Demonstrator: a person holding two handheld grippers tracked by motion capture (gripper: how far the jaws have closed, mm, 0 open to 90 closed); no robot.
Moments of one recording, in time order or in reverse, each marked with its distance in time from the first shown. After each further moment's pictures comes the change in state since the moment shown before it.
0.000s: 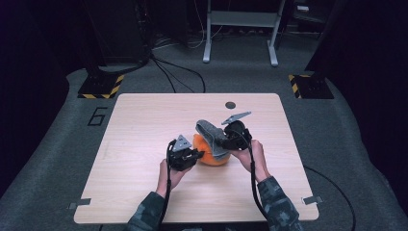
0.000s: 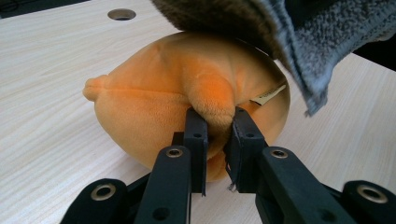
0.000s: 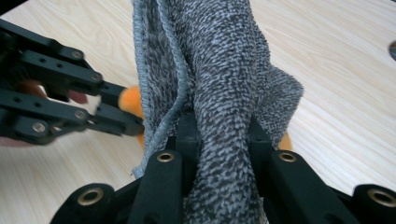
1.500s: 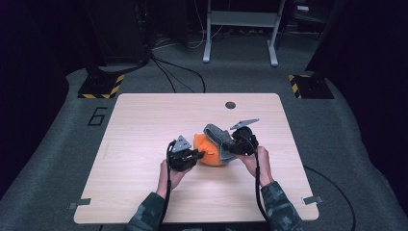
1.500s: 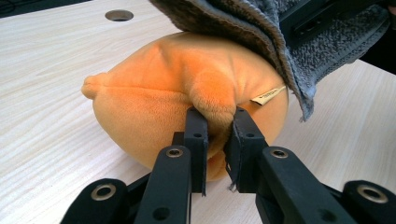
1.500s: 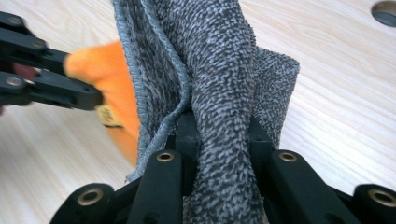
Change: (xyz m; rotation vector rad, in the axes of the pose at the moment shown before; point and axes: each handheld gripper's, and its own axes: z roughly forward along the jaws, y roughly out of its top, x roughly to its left) left arm 0.001 -0.004 0.001 -0.015 -0.007 -0.006; right arm -0.023 -0.035 0.007 -0.001 -0.039 0.067
